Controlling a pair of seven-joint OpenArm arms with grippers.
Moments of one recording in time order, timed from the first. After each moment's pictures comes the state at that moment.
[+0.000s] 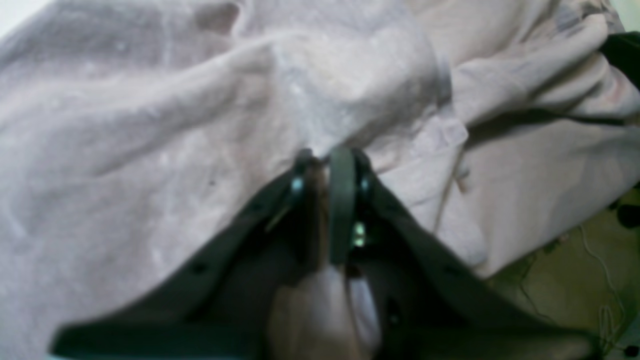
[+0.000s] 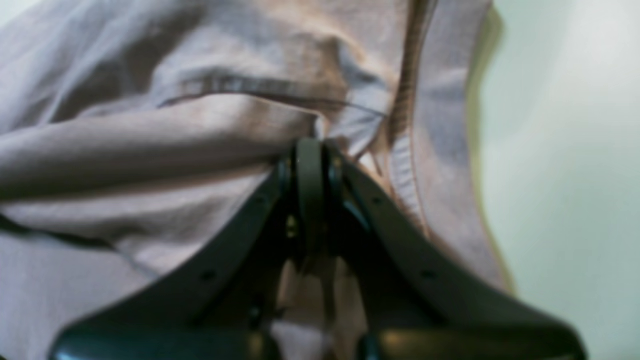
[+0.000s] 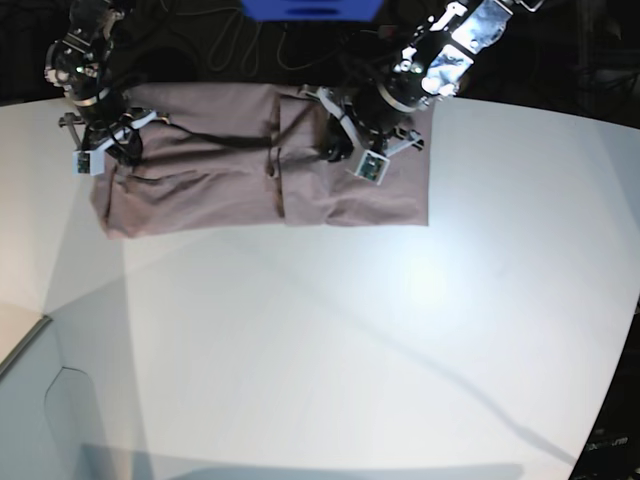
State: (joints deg) left arm 12.8 -15.7 34.5 85.8 -23.0 1.2 14.1; right arm -15.5 -3.9 39.9 78.8 -7.0 38.9 -13.9
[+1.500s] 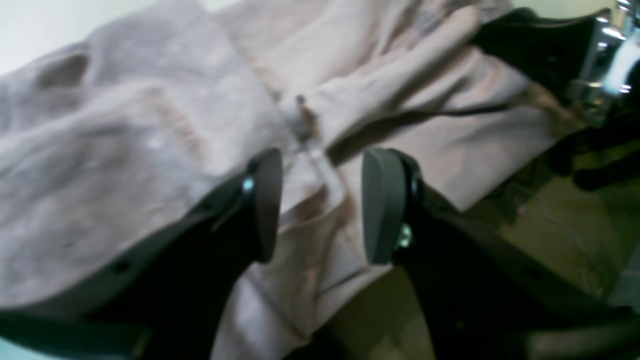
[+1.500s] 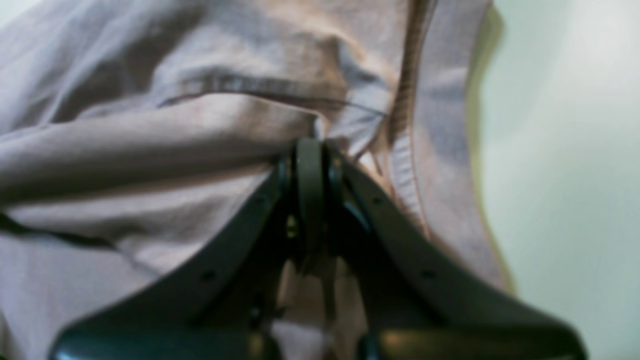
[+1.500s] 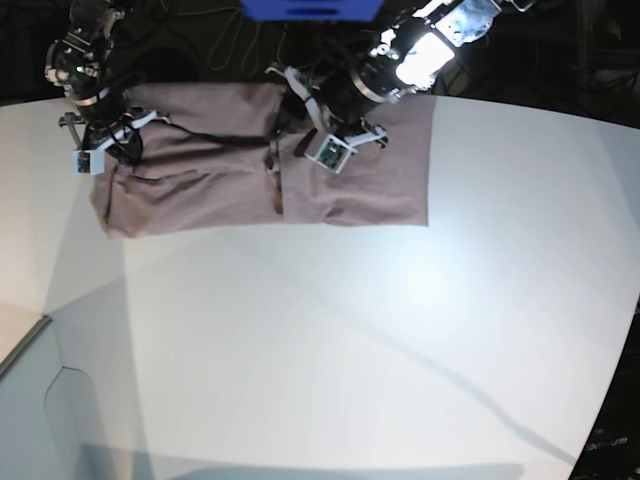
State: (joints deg) left arm 11.4 -17.0 42.9 90.2 -23.1 0.8 14.1; right arm -15.6 -3.9 39.9 78.8 -7.0 38.9 -13.8
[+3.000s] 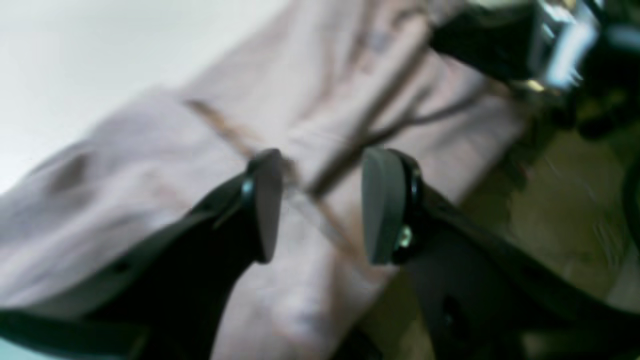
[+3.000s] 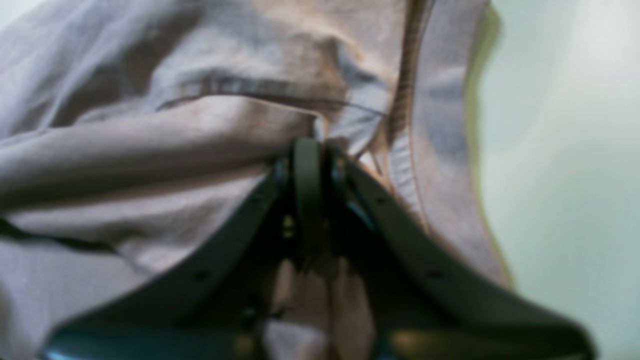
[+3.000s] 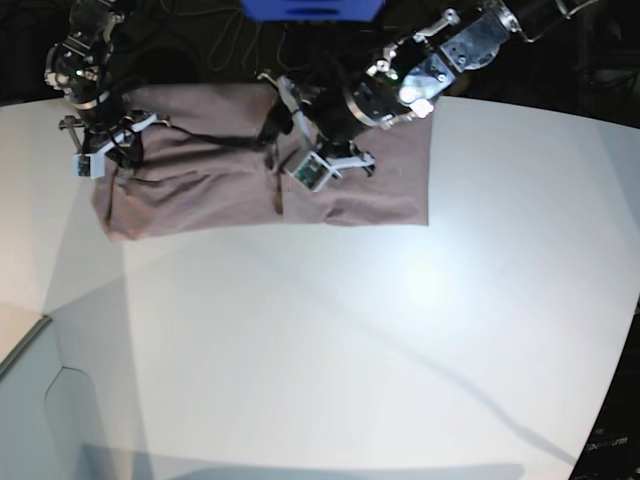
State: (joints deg) left arm 4.9 -19.2 47.1 94.8 -23.5 0.7 20.8; right arm -14.9 -3.9 40.1 79.0 -7.2 39.0 -14.5
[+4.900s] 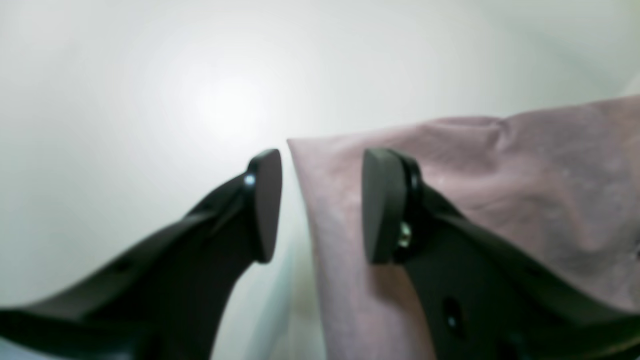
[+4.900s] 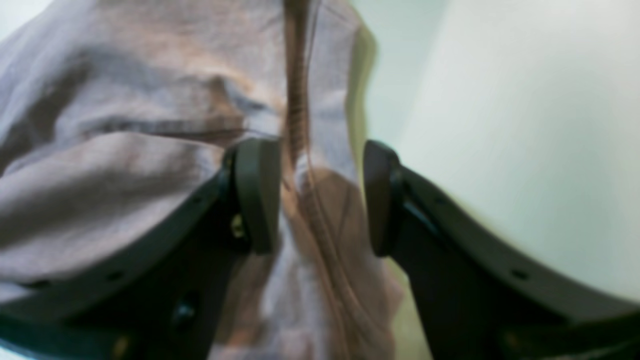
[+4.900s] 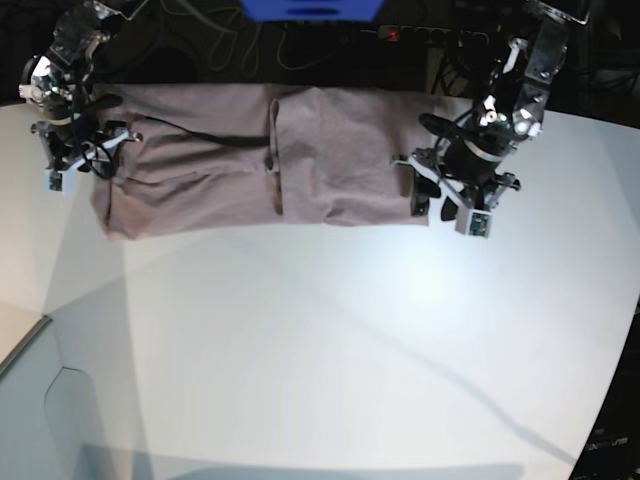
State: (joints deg) left arm 13.3 -18.9 13.3 90.6 -23.4 0.5 21.2; right arm -9.5 -5.2 48.5 84.5 -8.4 39.0 -26.7
